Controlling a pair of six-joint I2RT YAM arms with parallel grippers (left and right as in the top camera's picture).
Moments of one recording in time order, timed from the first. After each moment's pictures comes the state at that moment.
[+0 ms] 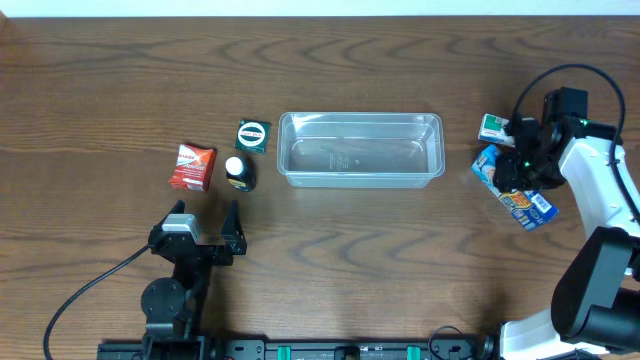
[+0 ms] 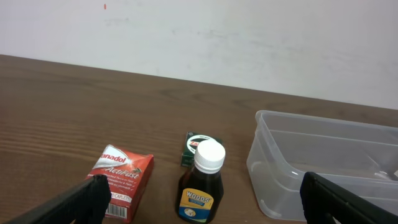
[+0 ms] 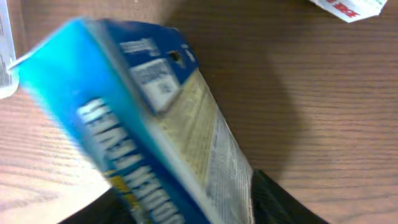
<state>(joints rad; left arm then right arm) -0.02 0.01 0.02 -0.11 0.09 -0.19 -0.21 1.70 1.19 -0.91 -0.05 -0.26</state>
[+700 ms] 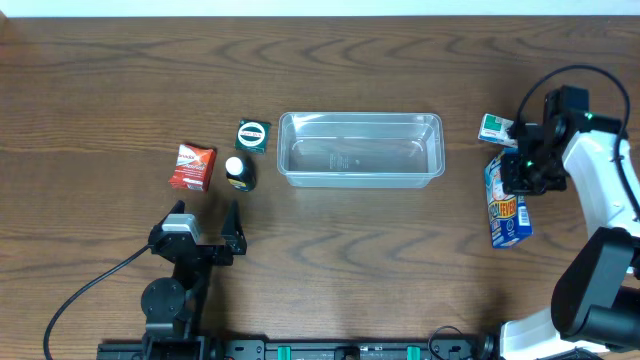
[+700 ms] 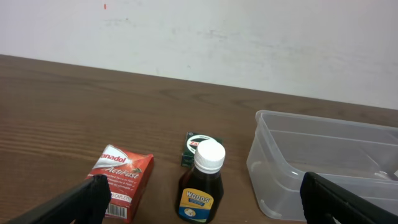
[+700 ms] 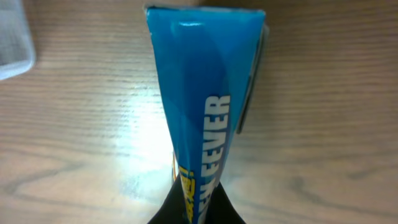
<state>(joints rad) -0.02 0.01 0.02 -0.11 0.09 -0.19 -0.21 1.71 1.28 -1.10 -0.05 -0.18</state>
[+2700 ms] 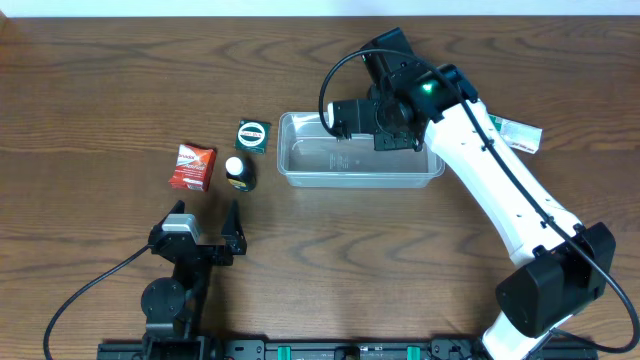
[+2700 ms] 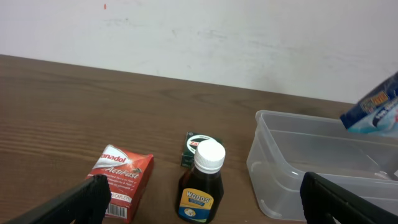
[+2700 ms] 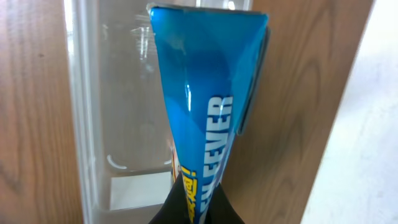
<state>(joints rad) -0.02 0.01 0.02 -0.11 0.09 -0.19 0.50 1.83 1.75 -1.09 0.06 -1.16</state>
